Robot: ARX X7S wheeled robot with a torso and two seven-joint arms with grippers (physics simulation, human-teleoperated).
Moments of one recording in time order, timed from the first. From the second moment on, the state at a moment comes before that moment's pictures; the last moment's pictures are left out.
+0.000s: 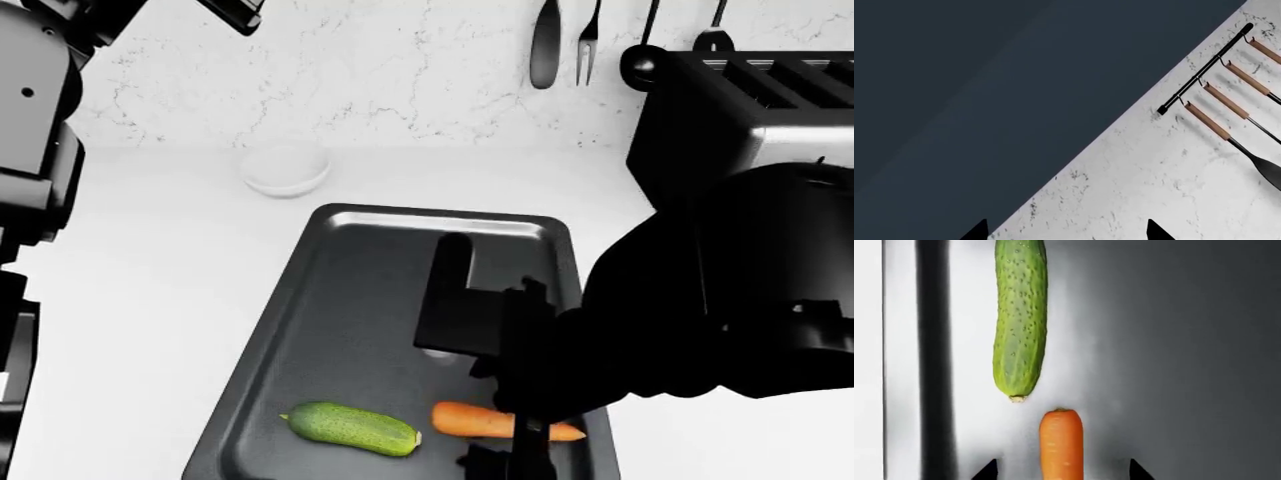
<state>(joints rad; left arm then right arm) -1.38 -0.49 0.47 -0.42 -0.10 0.00 0.33 1.84 0.60 -1.59 -0.35 1.57 1.14 -0.10</state>
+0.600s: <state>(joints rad) -1.57 -0.30 0.62 -1.01 0.00 0.17 0.48 1.95 0.93 -1.31 -0.42 1.69 0.79 0.34</state>
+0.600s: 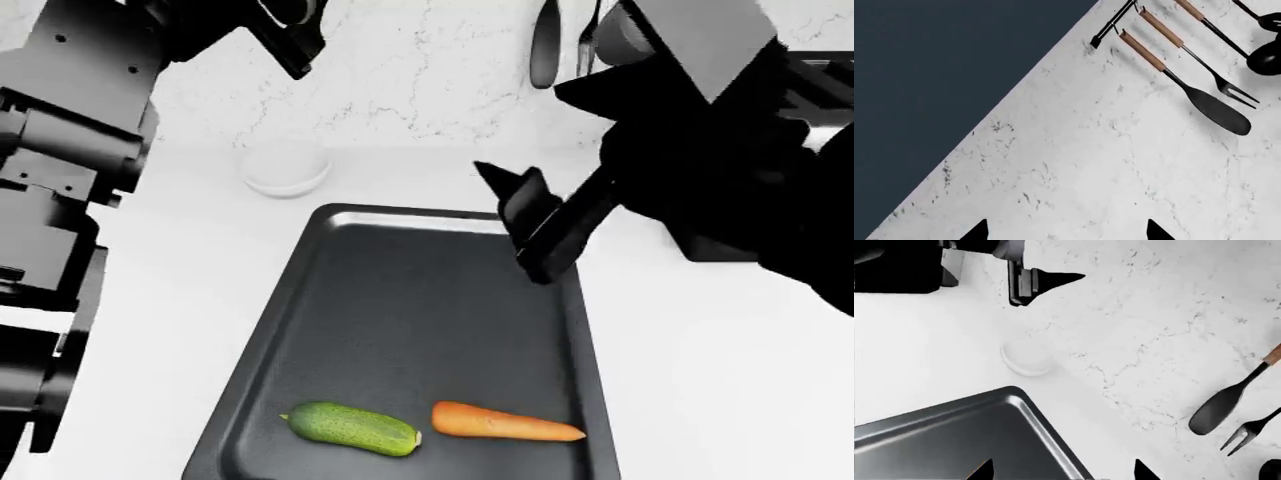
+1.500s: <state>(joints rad) -1.75 -0.22 1.39 -1.31 0.00 0.17 0.83 1.92 1.32 -1.05 -0.94 1.74 0.36 1.14</state>
